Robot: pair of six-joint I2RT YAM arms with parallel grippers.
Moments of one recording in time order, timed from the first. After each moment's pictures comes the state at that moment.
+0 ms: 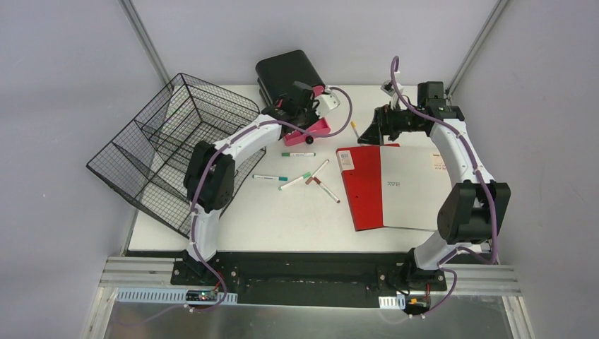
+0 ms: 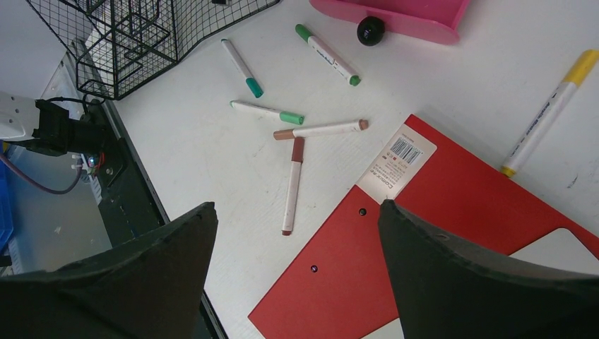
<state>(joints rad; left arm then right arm) -0.60 2.02 1.72 -0.36 0.03 0.49 0.04 1.62 1.46 -0.80 -0.94 -0.30</state>
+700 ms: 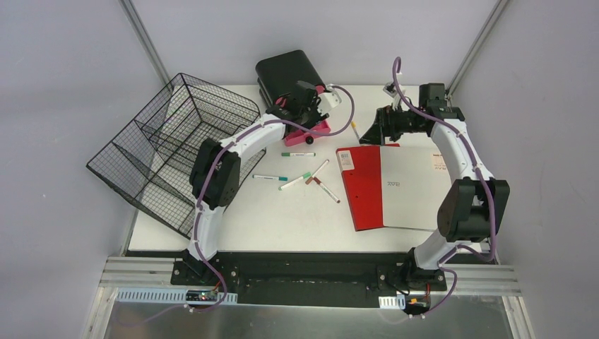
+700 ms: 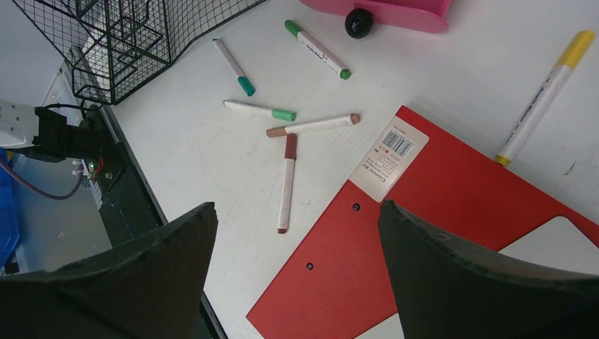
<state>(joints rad) -0.60 2.11 1.78 -0.32 -0.08 0.55 0.02 1.63 1.44 -0.78 -0.94 -0.29</state>
